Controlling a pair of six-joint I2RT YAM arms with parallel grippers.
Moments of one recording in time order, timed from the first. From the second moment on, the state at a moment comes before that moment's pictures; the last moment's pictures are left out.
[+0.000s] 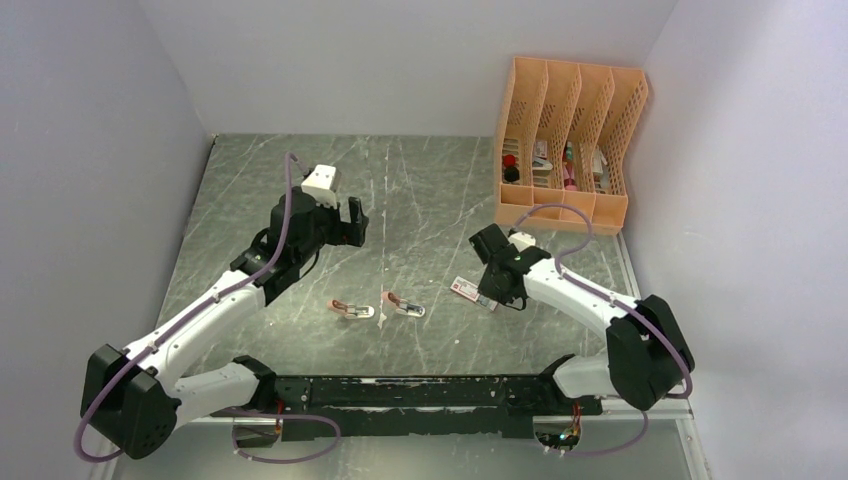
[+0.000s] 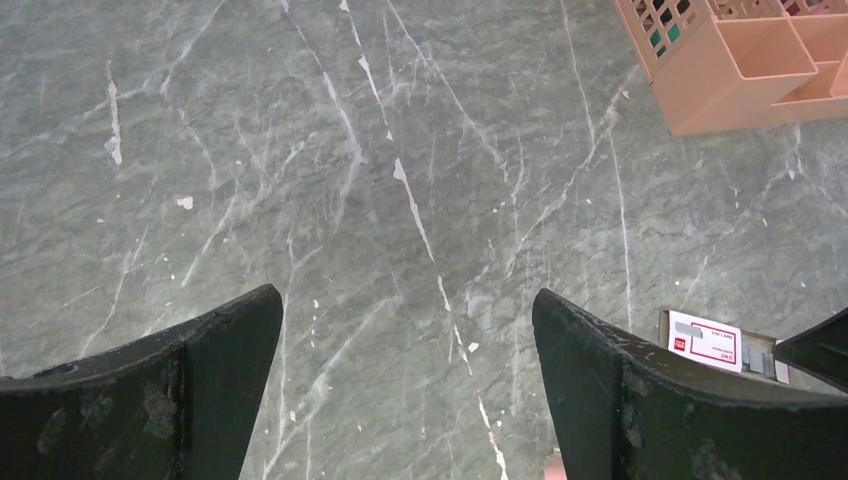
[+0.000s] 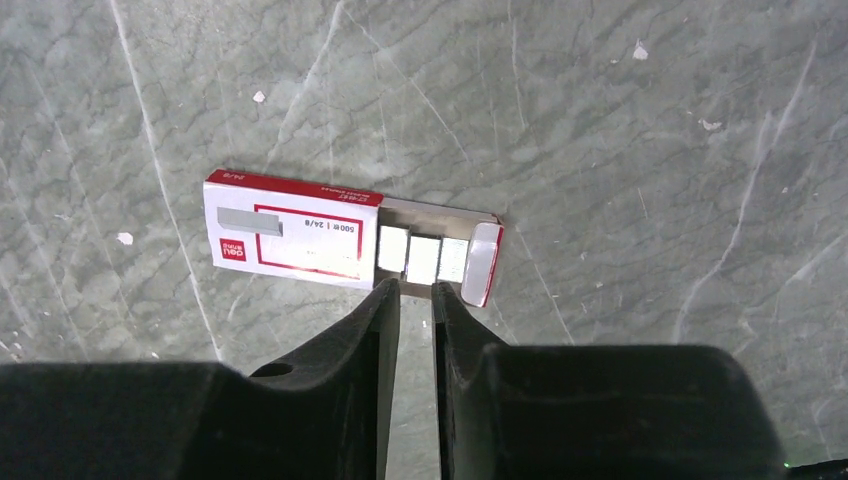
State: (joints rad) left arm -0.54 1.09 0.80 -0.05 -0.16 -0.23; right arm 0.58 1.32 0.76 -0.65 0.31 0.95
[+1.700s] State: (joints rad) left arm -0.54 1.08 0.80 -0.05 -0.15 -0.23; right arm 0.59 1.42 0.74 -0.61 0.31 0.94
